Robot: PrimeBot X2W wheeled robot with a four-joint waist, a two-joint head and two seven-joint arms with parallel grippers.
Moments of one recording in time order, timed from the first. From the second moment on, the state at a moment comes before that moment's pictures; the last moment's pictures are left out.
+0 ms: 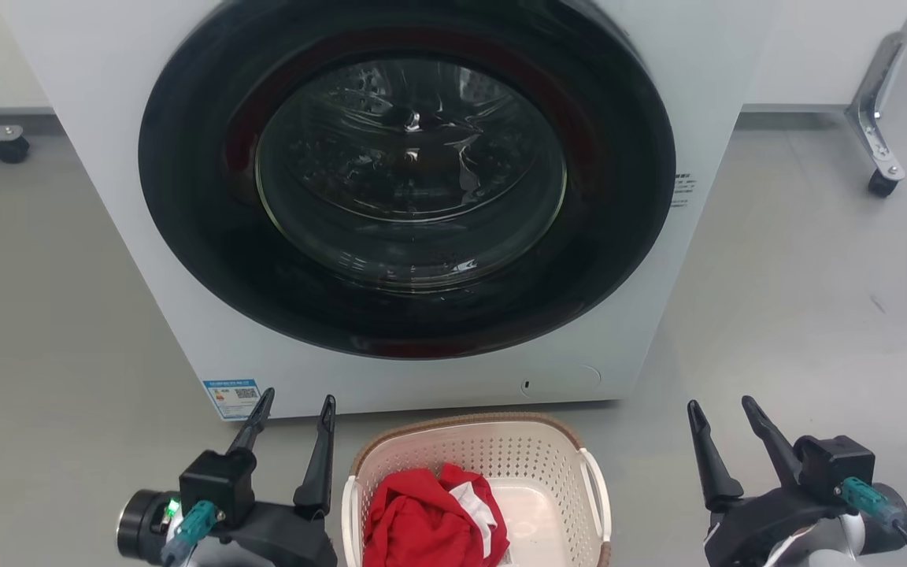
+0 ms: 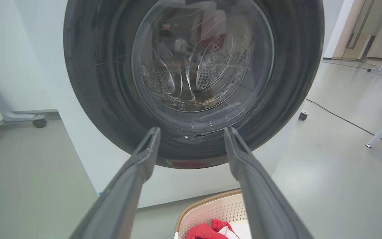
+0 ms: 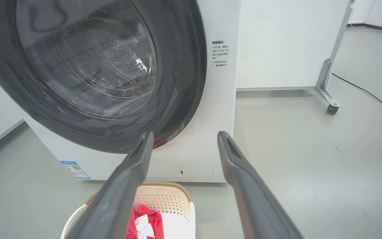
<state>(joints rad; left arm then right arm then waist) -0.32 0.20 -0.46 0.40 -0.48 0.12 -0.25 -0.34 -0.25 0.43 0.51 0.50 -0.04 -0.25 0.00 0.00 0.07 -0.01</state>
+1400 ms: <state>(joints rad) 0.07 0.13 -0.20 0.09 -0.30 0.12 -0.19 0.01 -0.29 0.31 0.13 0.39 -0.12 -0.25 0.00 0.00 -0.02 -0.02</state>
